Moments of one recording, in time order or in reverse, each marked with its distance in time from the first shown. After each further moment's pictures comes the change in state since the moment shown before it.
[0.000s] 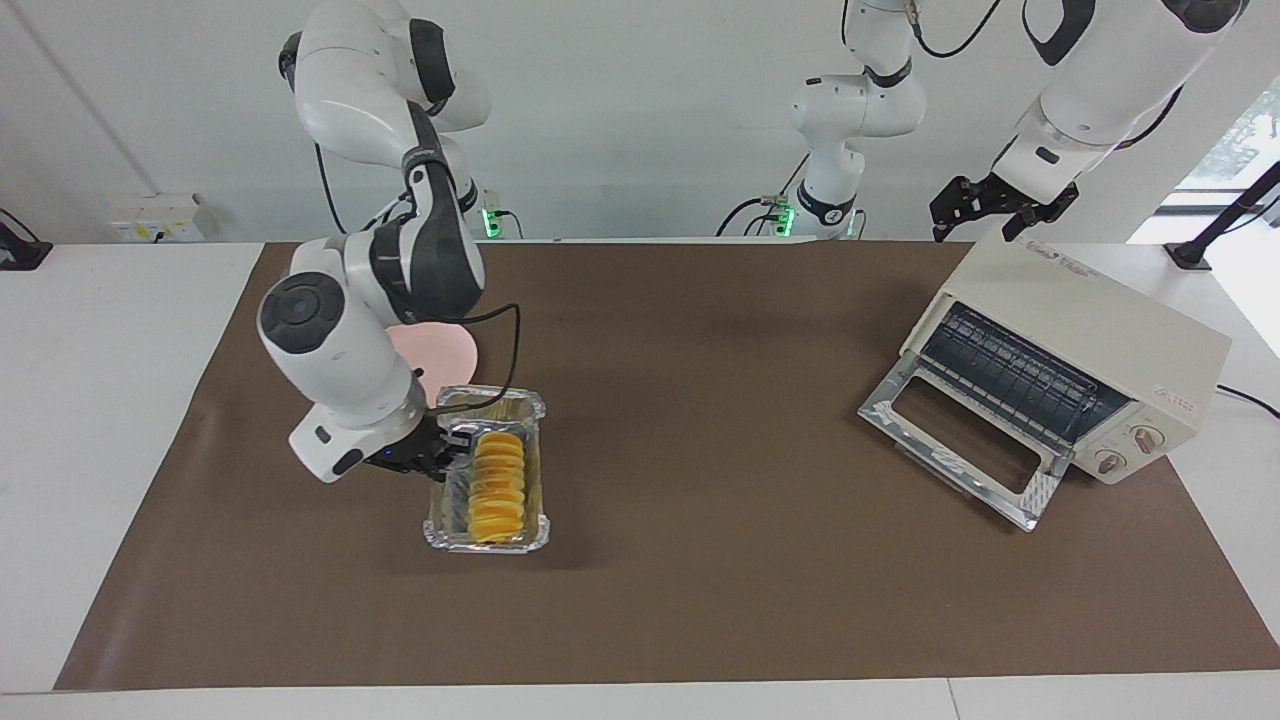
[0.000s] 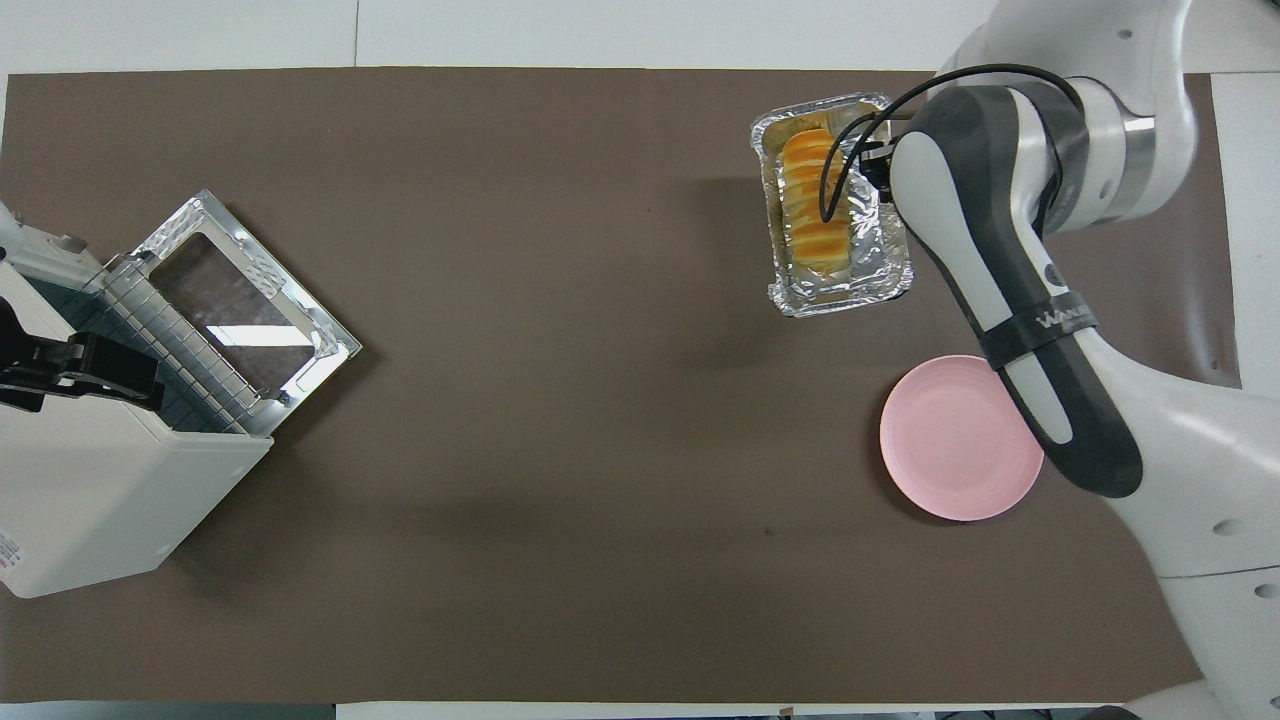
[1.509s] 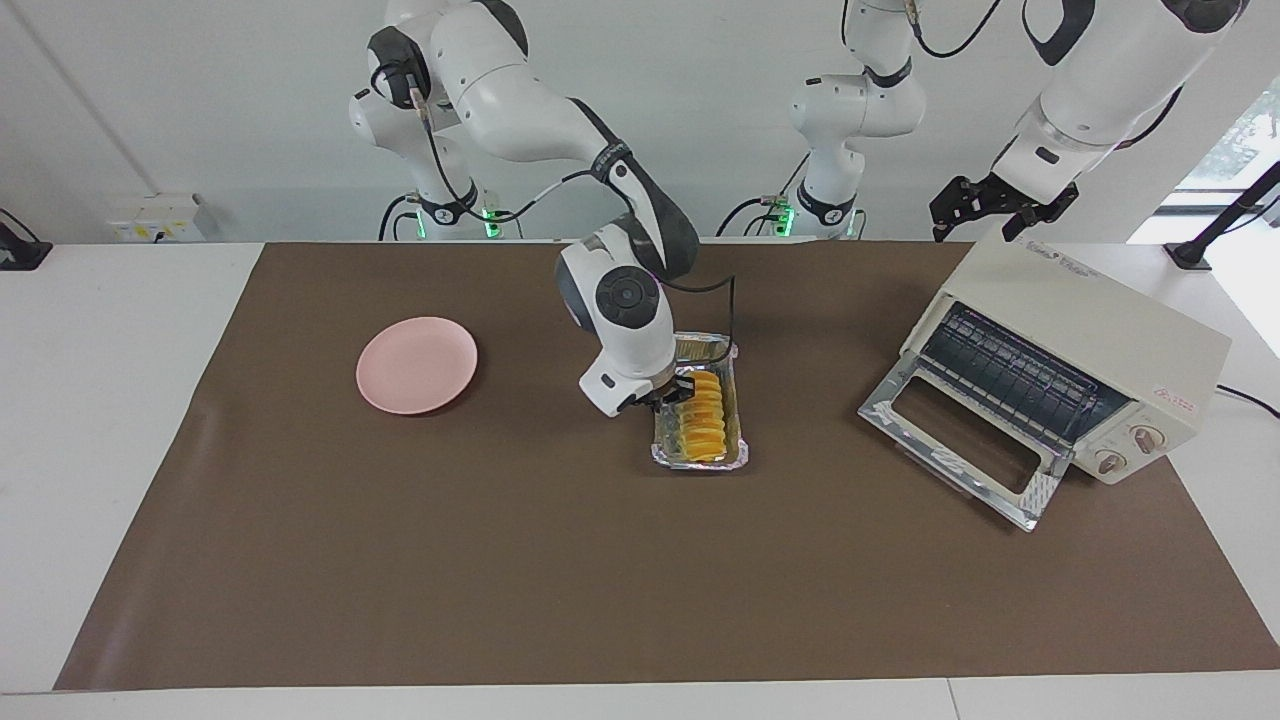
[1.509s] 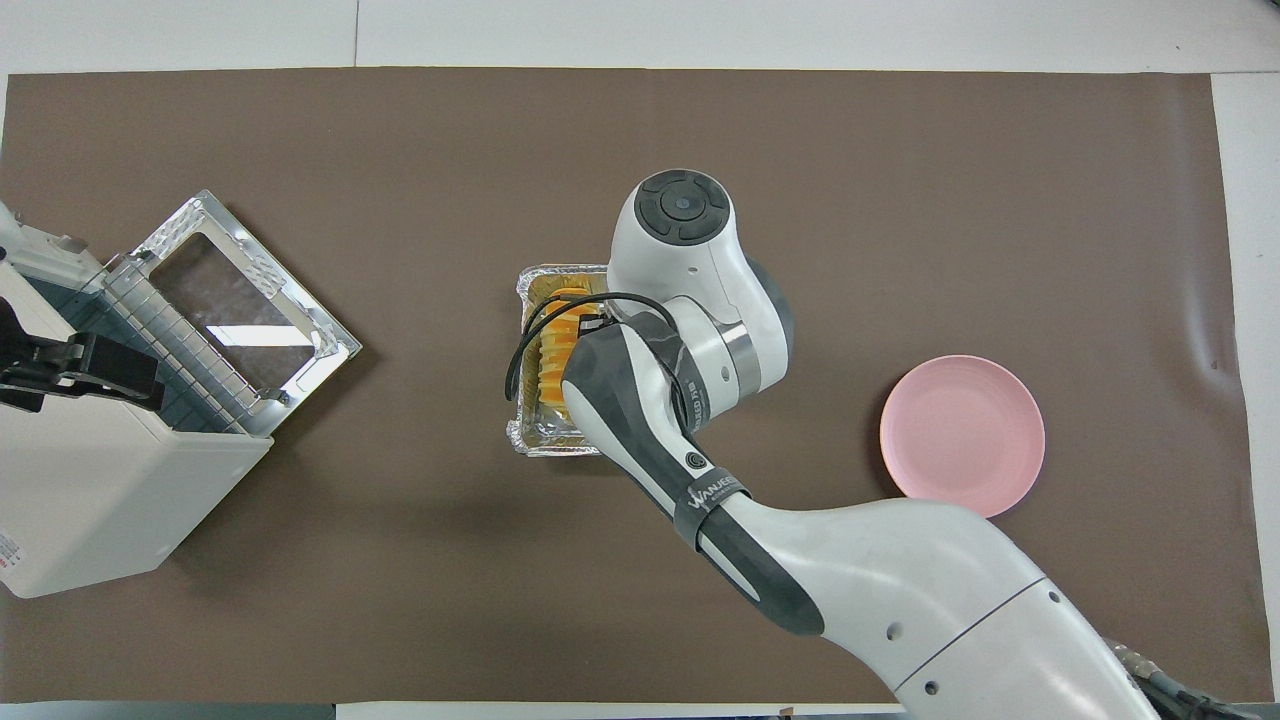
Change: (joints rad) left arm 0.000 0.000 0.000 0.000 0.000 0.000 0.000; right arm 0.371 -0.008 -0.008 -0.291 0.159 0.218 0.372
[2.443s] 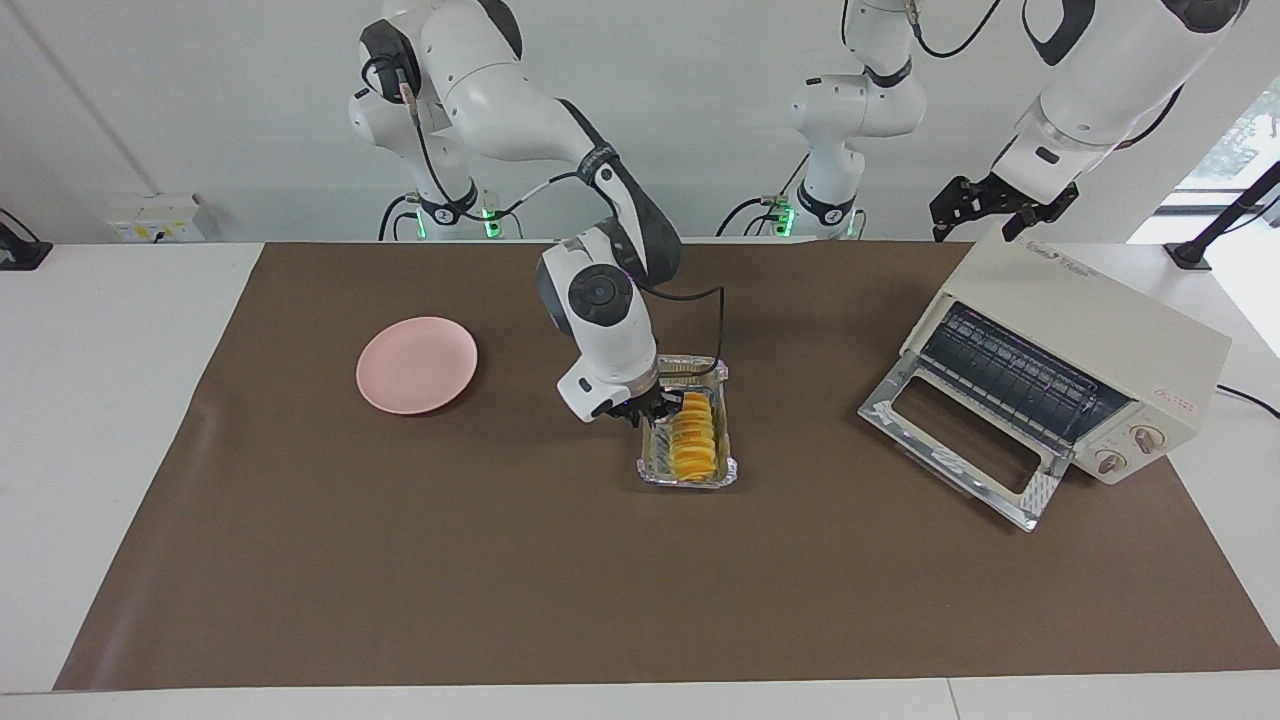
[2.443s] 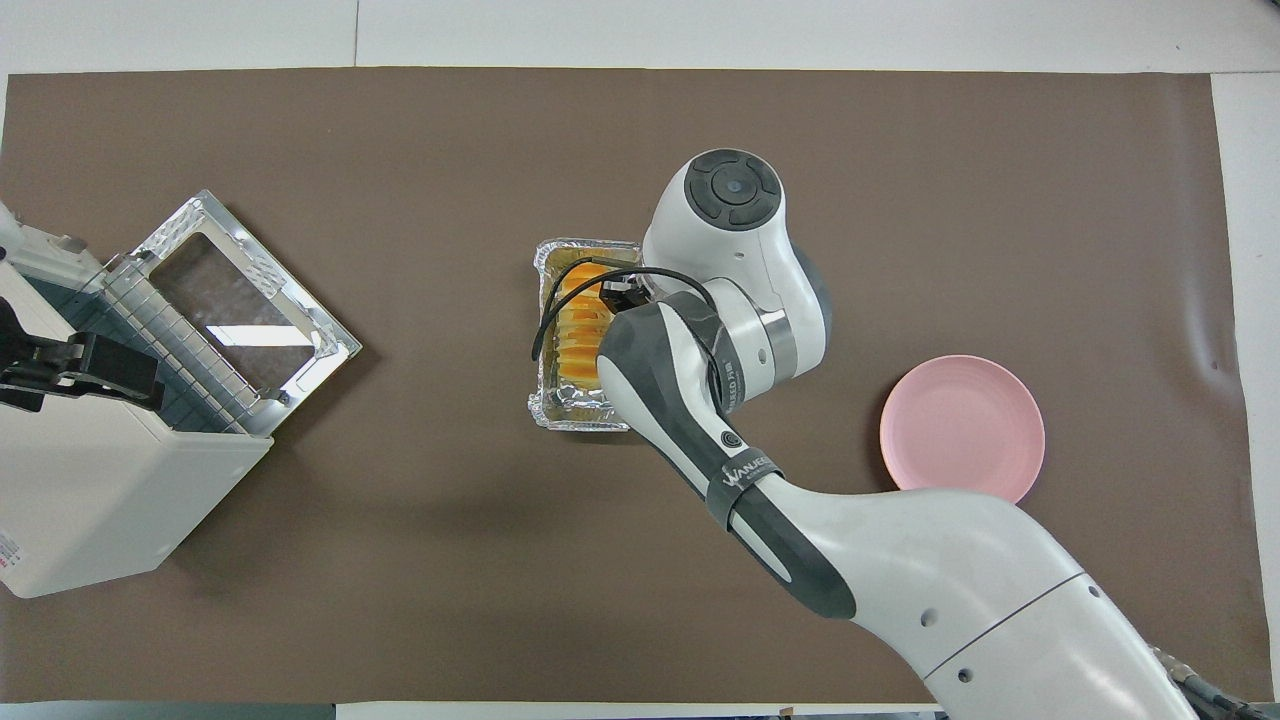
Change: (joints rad) left arm 0.000 0.000 0.000 0.000 0.000 0.000 0.000; right arm -0.037 -0.018 -0.025 -0.014 0.000 0.081 0.063
